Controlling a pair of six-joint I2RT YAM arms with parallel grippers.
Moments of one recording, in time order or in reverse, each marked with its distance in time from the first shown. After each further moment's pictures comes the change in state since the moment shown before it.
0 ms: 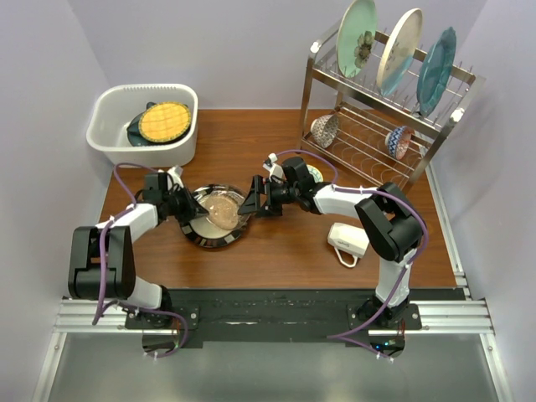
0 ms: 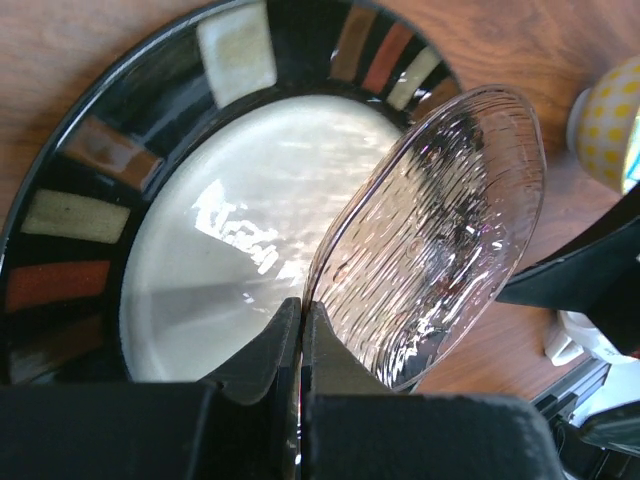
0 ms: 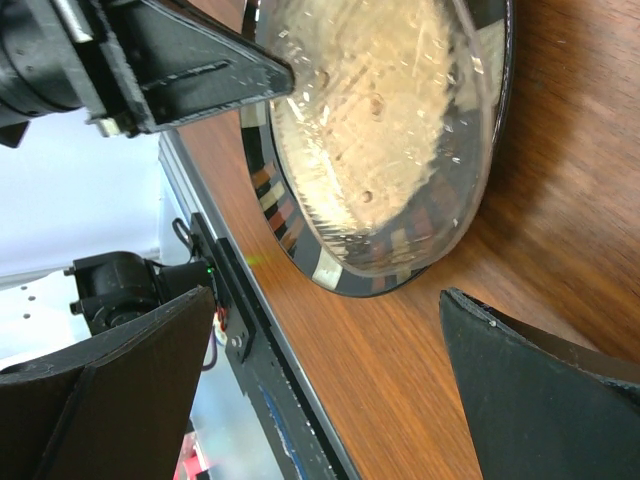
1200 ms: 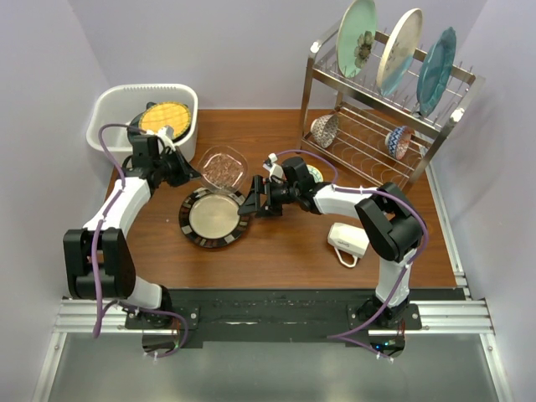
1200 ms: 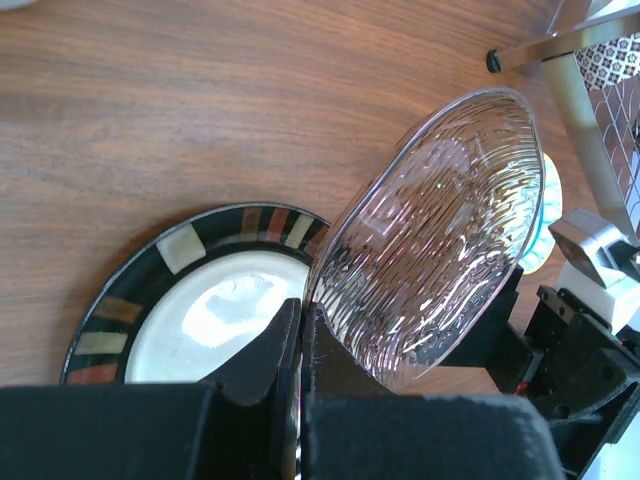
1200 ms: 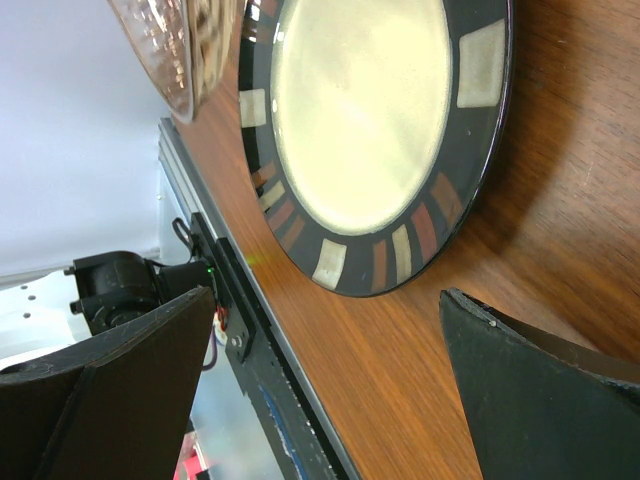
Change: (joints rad) left arm 0.004 -0.002 0.368 -0.197 -0.055 0.042; right arm 0.000 0.000 0.000 0.000 -0.001 0.000
